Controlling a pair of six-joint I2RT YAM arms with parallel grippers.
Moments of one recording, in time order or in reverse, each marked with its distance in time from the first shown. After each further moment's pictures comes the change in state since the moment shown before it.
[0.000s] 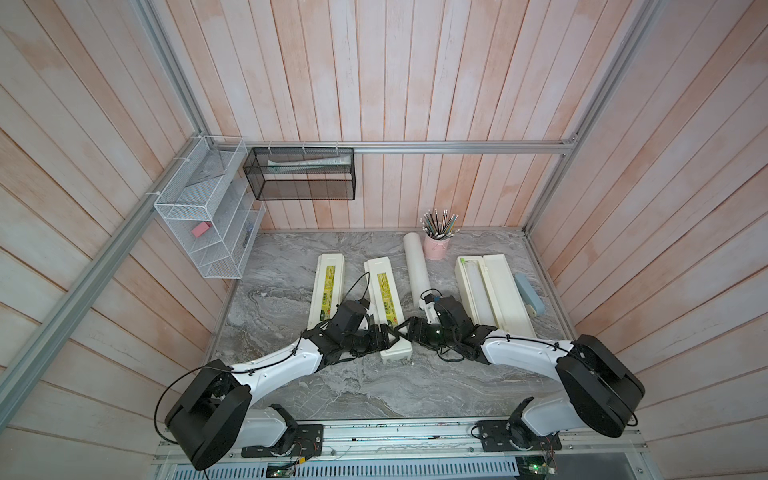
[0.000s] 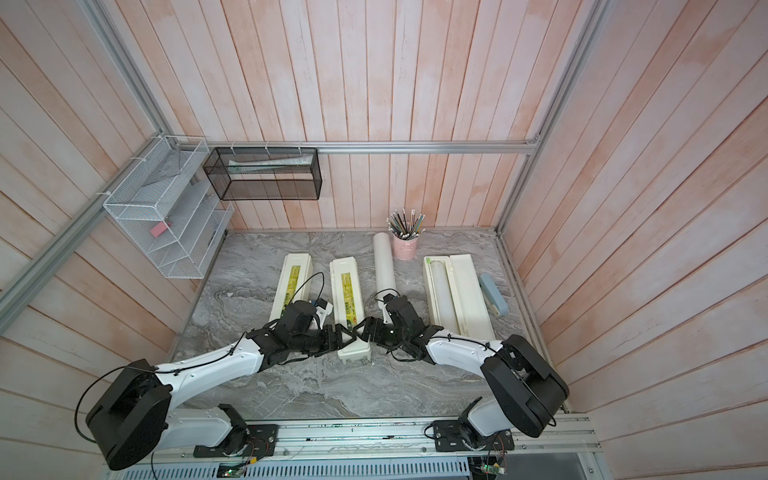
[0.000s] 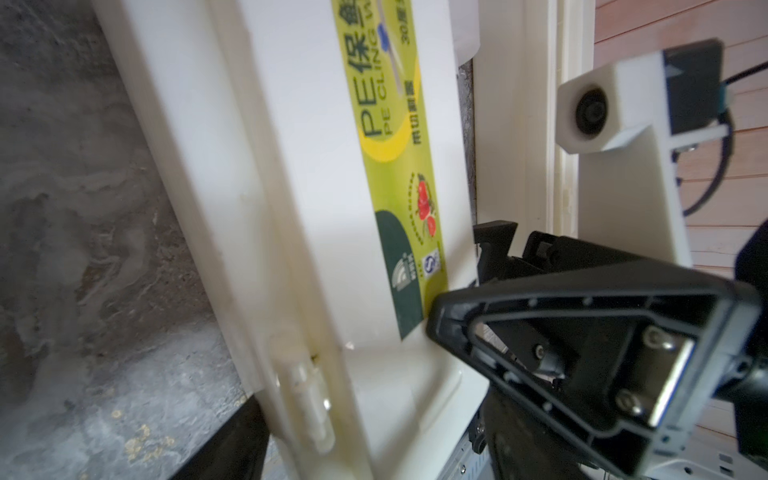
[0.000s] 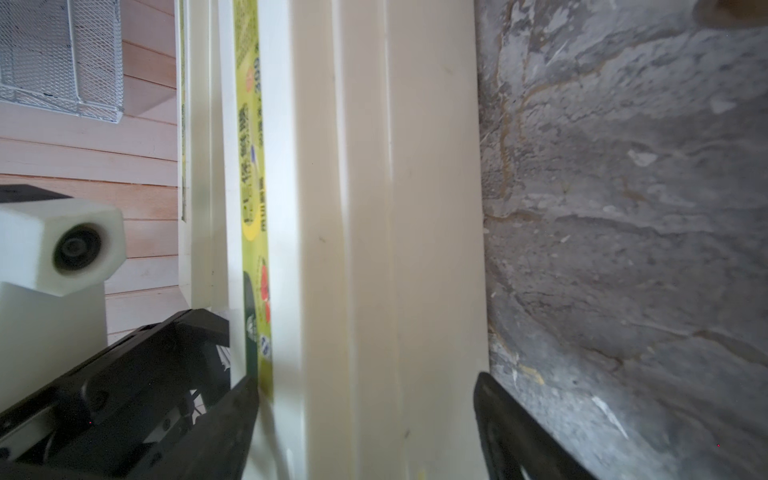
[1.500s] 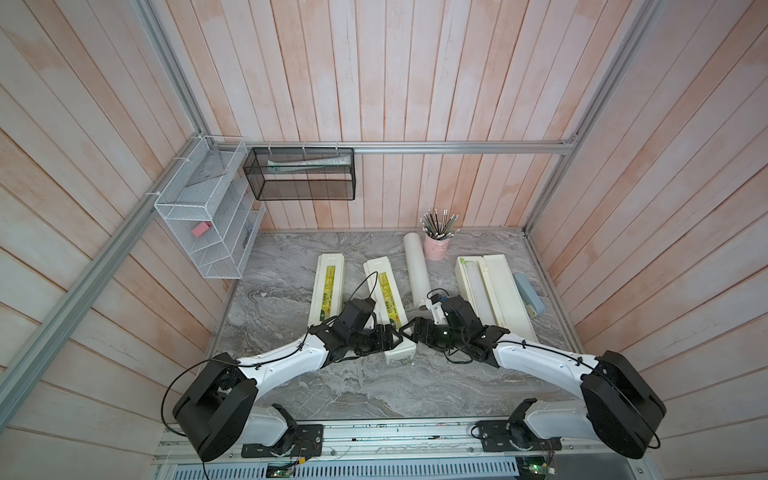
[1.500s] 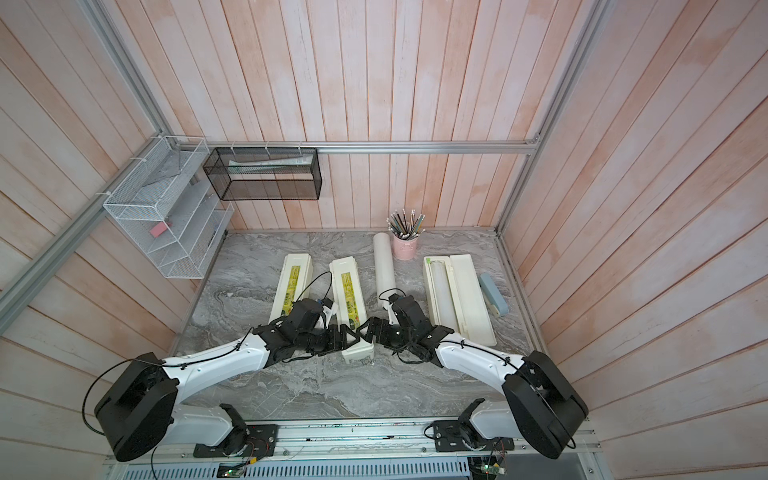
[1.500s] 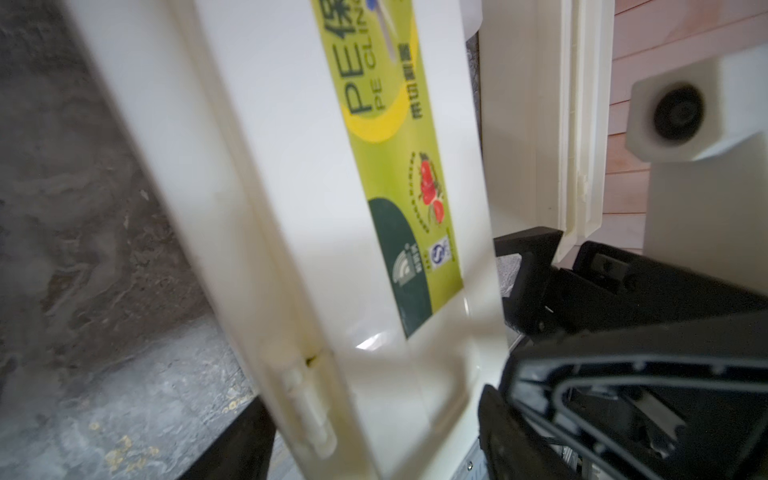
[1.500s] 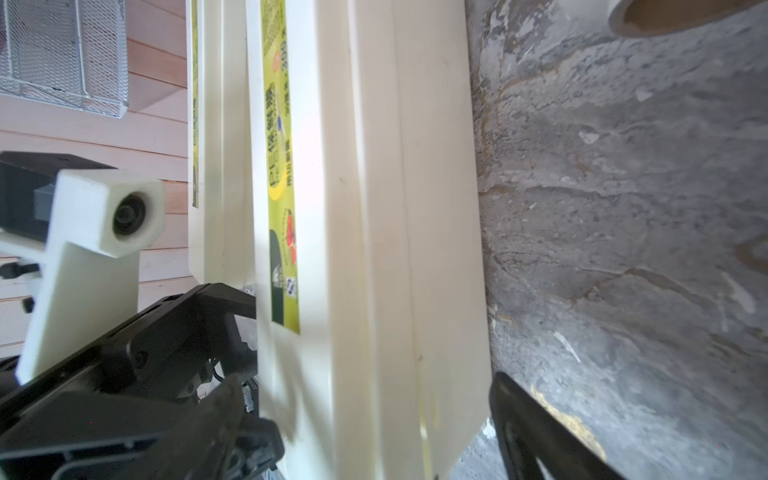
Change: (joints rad) left arm -0.028 0.057 0.062 -0.051 -0.012 0.030; right arm -0.016 -0.134 0.000 -0.154 0.013 -0.022
